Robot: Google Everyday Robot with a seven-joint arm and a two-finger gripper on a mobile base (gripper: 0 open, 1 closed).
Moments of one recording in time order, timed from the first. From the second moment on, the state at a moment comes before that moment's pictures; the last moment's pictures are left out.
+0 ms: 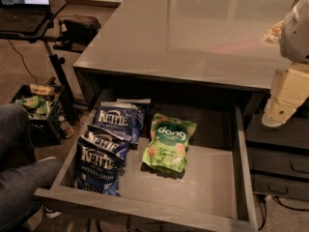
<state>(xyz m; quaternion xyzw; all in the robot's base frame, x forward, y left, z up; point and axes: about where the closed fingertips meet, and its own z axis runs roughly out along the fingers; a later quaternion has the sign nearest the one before) 0.438 -0.217 0.976 -0.60 0.78 -0.03 0.16</state>
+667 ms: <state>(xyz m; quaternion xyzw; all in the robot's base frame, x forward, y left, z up) 0.437 -0.205 0.966 -0.61 0.78 -0.05 0.15</state>
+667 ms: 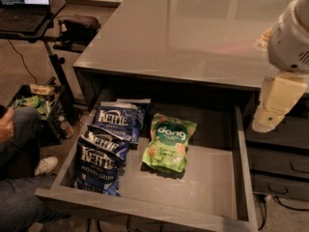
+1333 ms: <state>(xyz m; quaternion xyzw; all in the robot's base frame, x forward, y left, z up) 0.435 -0.138 0.892 -0.60 0.79 -0.02 0.12</state>
